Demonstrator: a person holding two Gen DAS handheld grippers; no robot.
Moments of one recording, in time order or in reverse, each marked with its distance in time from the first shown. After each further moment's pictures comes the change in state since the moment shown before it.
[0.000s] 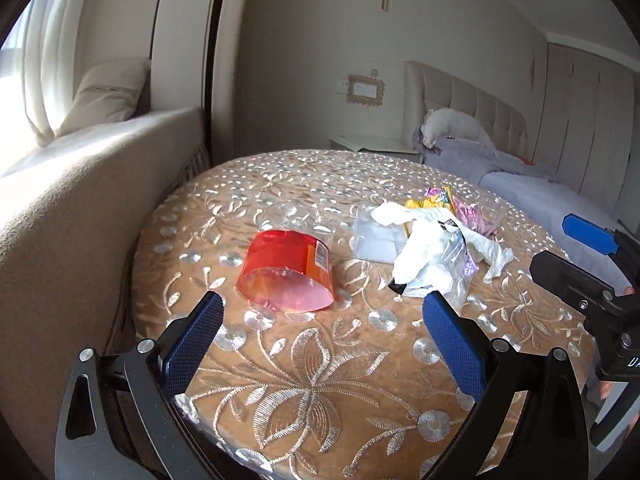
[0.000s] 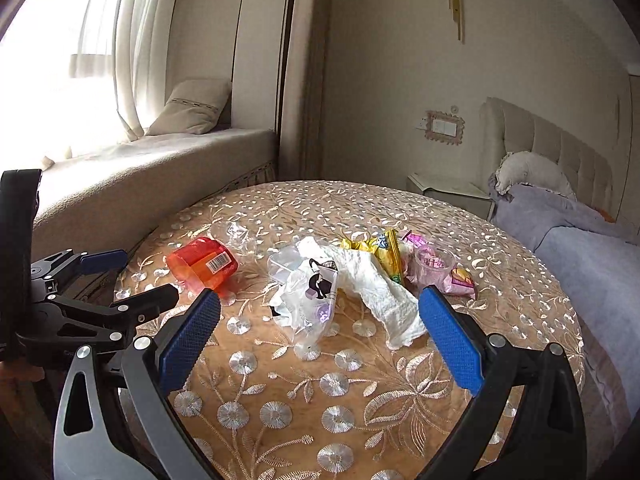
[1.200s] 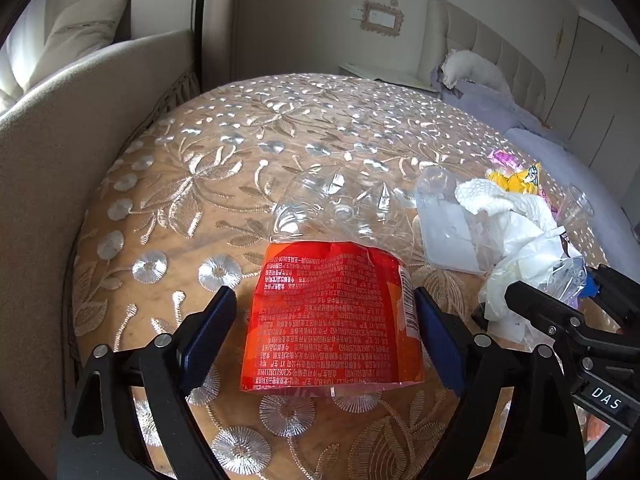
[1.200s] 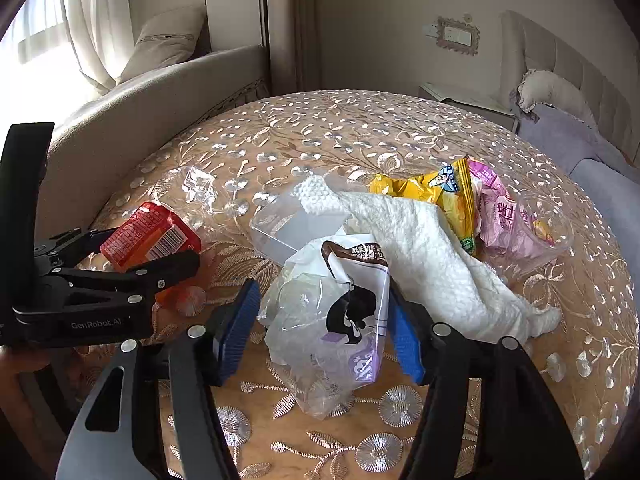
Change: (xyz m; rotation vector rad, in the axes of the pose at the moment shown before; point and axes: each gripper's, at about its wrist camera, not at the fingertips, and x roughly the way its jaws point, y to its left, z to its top) left arm 0.125 0.038 0.031 -0.025 0.288 -0.012; right arm 0.126 -0.002 0.000 0.095 0.347 0.055
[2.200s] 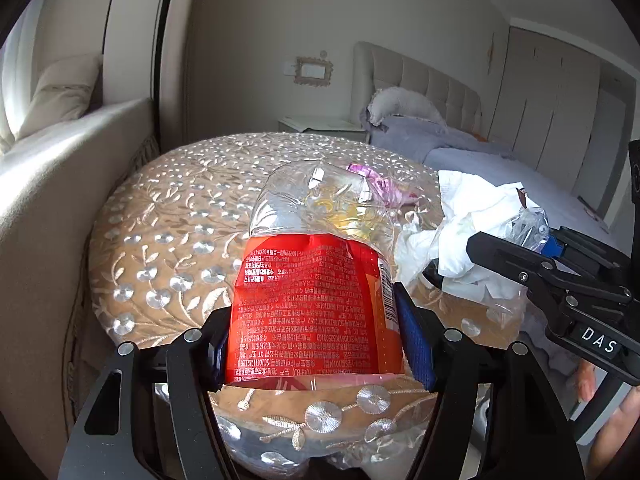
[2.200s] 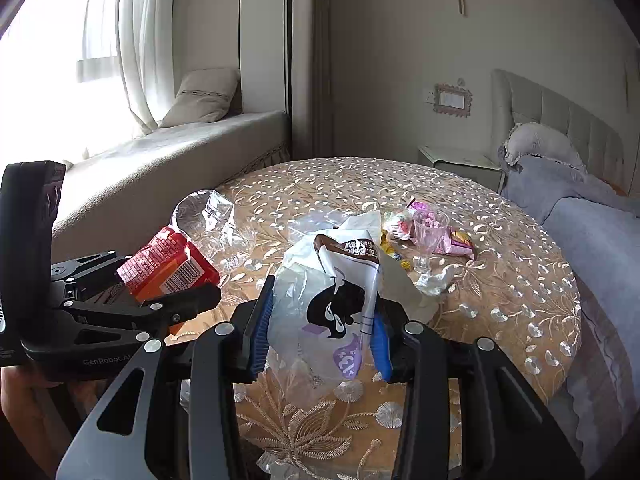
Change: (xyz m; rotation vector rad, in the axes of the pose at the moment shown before) left arm -0.146 -0.095 -0.088 0.110 -0.198 -0.158; right arm -0.179 -0.012 -0.080 -0.044 -0.271 0.001
